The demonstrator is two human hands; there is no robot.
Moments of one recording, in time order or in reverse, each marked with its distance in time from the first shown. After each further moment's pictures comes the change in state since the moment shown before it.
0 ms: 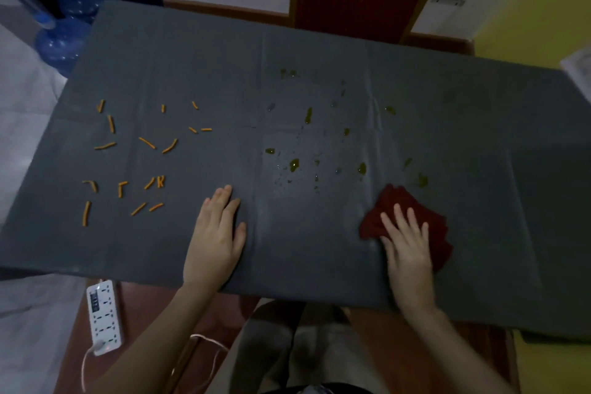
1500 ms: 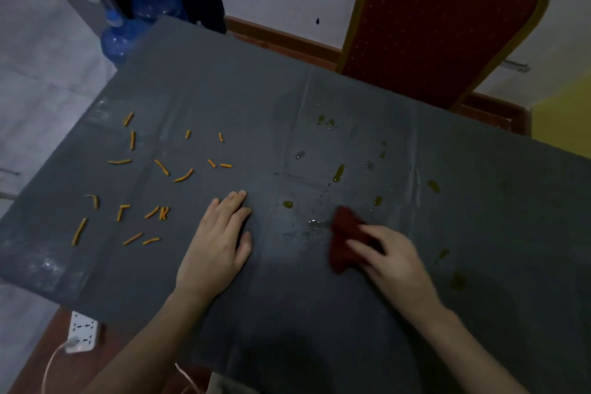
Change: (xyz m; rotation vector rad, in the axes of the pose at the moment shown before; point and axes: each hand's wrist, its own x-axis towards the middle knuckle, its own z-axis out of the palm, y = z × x) left_hand 0.071 -0.002 -0.009 0.017 0.076 -0.045; right_hand 0.155 -0.019 0.025 0.089 -0.097 -0.704
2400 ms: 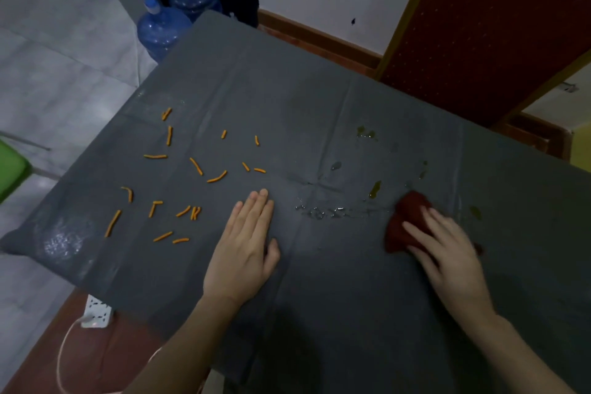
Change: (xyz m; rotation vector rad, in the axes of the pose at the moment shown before) left_hand 0.001 -0.004 0.004 0.037 0.021 -0.082; right_hand 0.032 0.032 -0.012 -0.044 -0.081 0.124
